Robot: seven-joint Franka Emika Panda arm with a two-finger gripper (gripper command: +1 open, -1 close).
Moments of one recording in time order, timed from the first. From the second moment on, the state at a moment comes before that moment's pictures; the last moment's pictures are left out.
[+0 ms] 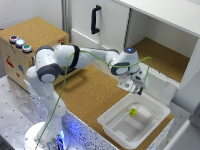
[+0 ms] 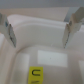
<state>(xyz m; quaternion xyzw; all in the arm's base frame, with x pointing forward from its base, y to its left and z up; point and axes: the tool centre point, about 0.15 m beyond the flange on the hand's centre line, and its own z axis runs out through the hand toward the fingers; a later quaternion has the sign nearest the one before) 0.406 -0.367 0.333 0.99 0.04 0.05 0.10</state>
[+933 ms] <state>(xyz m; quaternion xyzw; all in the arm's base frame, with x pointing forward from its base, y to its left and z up) 0.401 -0.393 0.254 1.00 0.05 0.05 0.04</state>
